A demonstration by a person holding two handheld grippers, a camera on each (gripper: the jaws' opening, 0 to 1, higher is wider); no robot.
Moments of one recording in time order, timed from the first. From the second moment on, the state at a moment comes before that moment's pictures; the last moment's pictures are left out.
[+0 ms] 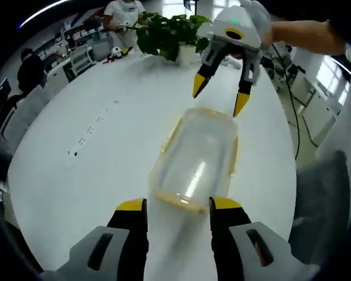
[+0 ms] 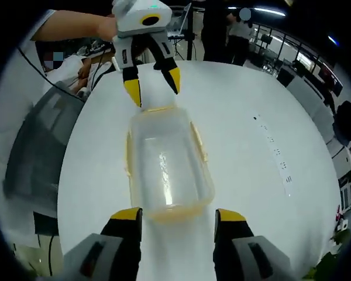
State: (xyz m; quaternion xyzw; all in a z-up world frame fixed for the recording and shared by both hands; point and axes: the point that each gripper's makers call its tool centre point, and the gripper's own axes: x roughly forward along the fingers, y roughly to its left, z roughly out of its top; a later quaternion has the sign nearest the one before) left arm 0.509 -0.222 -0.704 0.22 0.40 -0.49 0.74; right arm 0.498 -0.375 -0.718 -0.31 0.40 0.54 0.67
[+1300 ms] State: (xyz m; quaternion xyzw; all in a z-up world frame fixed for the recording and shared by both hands) left arm 0.508 -0.221 -0.727 0.04 0.47 -0.30 0.83; right arm 0.496 -0.371 -0.732 -0.11 0.46 0.42 0.78
